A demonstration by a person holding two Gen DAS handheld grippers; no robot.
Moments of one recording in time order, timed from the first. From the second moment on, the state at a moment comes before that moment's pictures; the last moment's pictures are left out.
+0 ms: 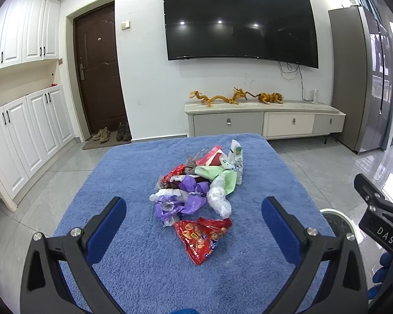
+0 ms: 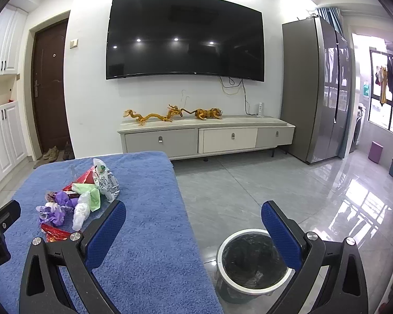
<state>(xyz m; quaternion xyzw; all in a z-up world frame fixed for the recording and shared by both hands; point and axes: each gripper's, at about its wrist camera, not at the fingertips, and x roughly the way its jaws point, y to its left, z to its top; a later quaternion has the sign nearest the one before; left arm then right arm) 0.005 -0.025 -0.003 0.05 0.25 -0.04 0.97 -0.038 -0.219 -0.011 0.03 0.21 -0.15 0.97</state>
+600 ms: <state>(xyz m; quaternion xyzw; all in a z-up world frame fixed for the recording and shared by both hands) 0.019 -0.036 0.002 0.05 0.25 -0.06 0.97 -0.032 -0.232 -0.015 0.03 0.21 -0.18 0.96</state>
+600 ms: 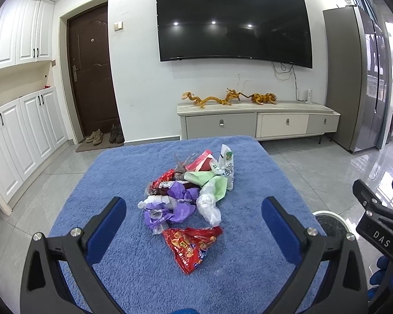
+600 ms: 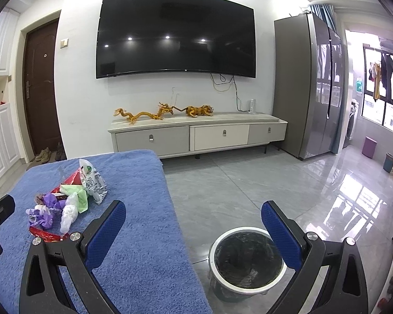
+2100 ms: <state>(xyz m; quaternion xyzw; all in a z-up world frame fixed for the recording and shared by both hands) 0.041 0.020 -0.008 0.05 0.26 -0.05 0.96 -0.023 -0.257 -0.030 0.06 0.23 -0.17 0.95</state>
